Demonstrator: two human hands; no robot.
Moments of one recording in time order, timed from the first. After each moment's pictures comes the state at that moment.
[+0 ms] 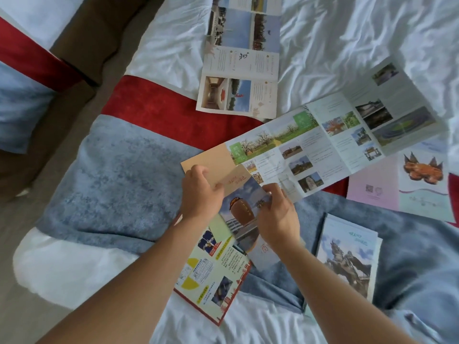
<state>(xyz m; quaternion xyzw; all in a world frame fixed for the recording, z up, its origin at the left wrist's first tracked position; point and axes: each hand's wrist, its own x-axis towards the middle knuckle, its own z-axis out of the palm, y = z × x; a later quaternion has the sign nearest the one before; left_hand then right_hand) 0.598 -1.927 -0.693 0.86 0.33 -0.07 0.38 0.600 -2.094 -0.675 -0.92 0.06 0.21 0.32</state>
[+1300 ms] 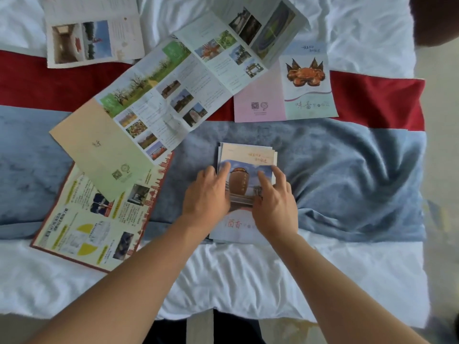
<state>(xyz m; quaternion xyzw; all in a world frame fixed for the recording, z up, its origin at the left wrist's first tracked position) 0.517 -2.178 -0.707 0.97 -0.07 -0.19 0.16 0.491 -2.334 -0.693 -0.97 0.09 0.14 0.19</state>
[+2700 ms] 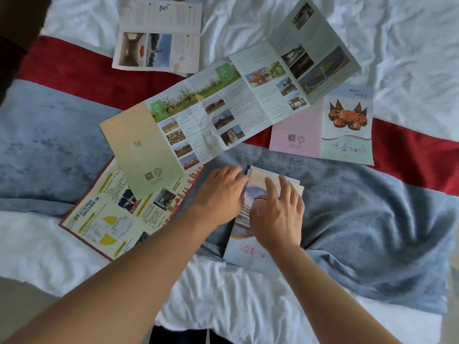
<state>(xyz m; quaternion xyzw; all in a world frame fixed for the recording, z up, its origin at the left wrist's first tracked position) 0.564 -2.147 -0.693 0.96 -0.13 -0.17 0.15 0.533 -2.302 -0.696 -0.98 0.01 0.15 0.13</state>
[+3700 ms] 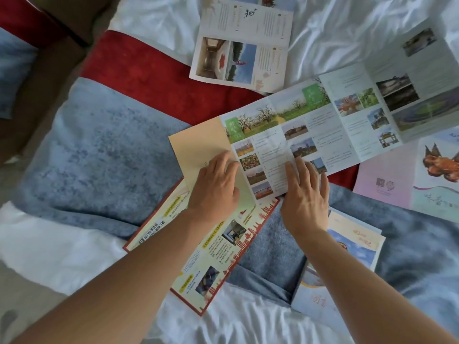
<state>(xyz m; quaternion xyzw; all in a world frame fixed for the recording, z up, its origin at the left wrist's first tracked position) 0.591 -1.962 -0.721 0.97 0.03 -0.14 0.18 0.627 -2.169 -0.732 -0.98 -0.14 0.09 0.04</state>
